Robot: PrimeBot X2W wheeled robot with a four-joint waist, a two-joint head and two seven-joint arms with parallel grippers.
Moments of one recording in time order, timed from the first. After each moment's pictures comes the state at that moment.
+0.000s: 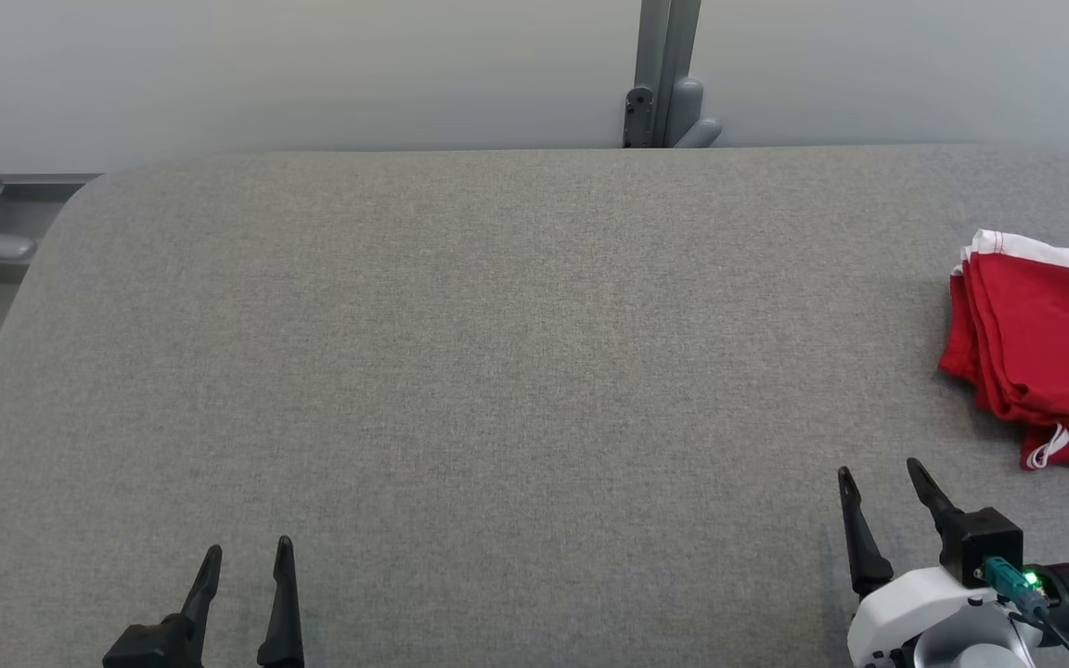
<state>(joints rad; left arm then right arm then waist) 0.09 0.05 0.00 0.28 -0.23 -0.13 -0.26 -0.05 -0.05 -0.06 0.38 -0.02 0.13 -0.26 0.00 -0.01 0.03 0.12</state>
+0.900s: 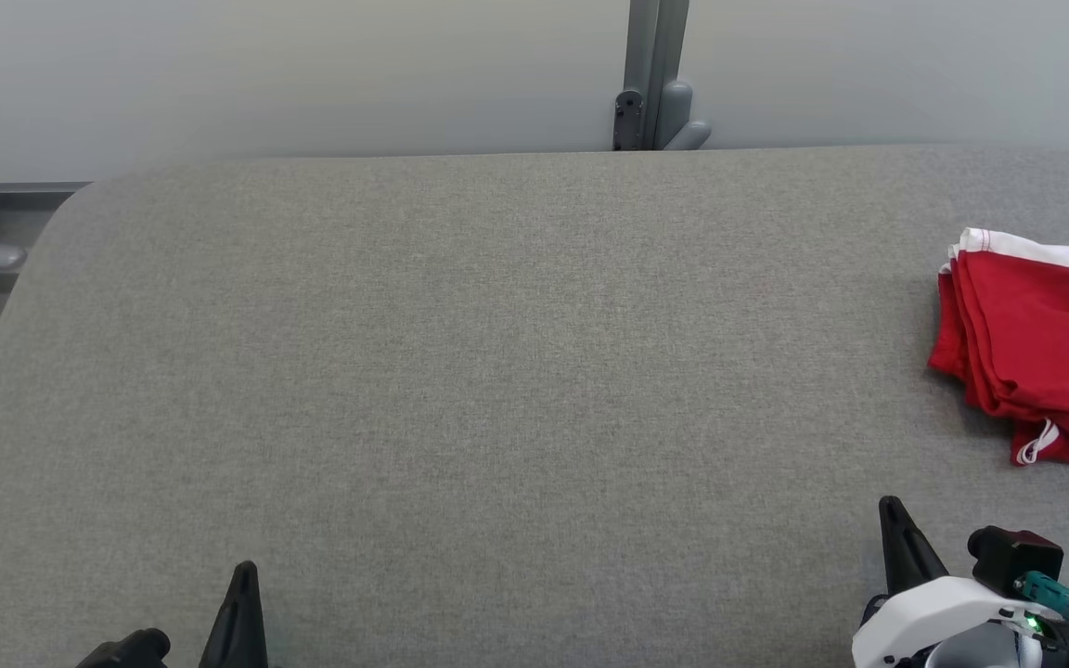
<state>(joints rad) 0.09 0.05 -0.01 0.33 -0.49 -0.13 -0.21 -0.02 -0.04 -0.07 0.41 0.27 0.13 -0.19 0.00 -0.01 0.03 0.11</state>
